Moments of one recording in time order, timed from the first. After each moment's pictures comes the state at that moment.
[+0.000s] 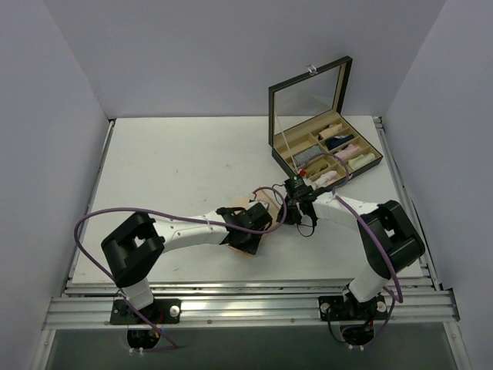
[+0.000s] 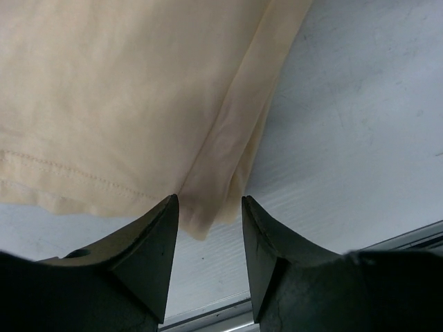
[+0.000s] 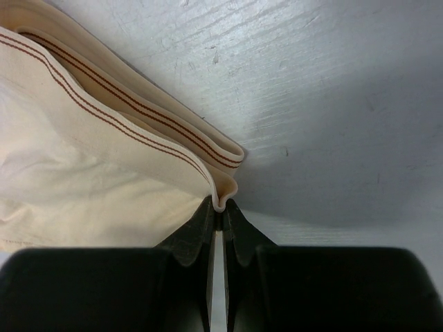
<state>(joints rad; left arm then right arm) -1.06 1.73 1.10 -0.55 -0.20 -0.63 0.51 1.63 0.83 -0.30 0.01 0.93</state>
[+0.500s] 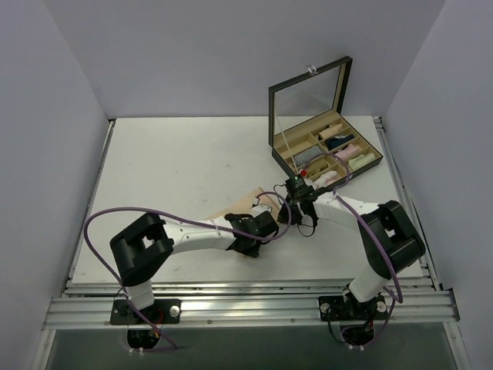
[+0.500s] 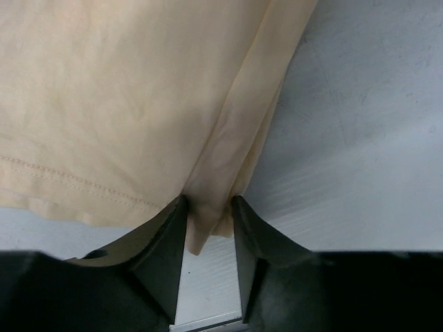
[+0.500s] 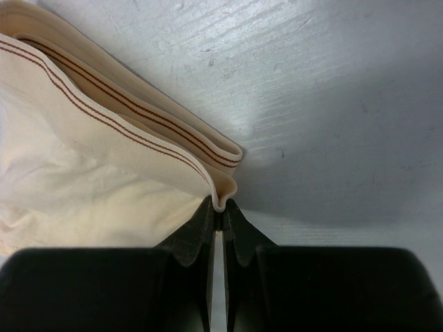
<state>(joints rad) -1.12 1.78 1.10 -0.53 -0.28 -0.70 0.50 1.62 0.82 -0.30 0.00 0.93</state>
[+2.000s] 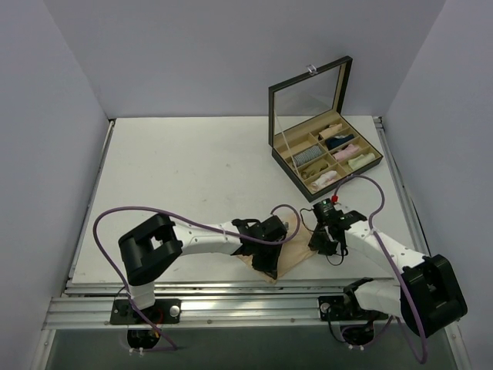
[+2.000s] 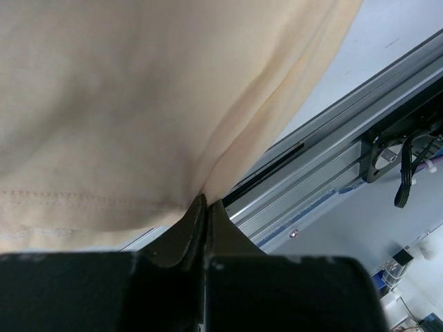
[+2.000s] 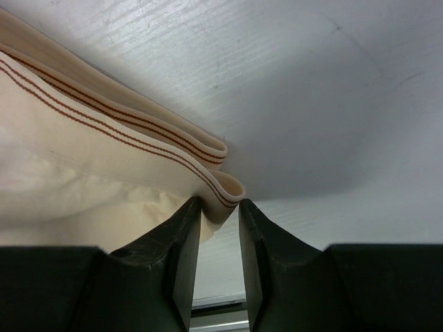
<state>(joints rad) -1.17 1.83 1.12 -0.39 0.21 -0.88 0.42 1.19 0.55 -0.67 0.13 0.86</state>
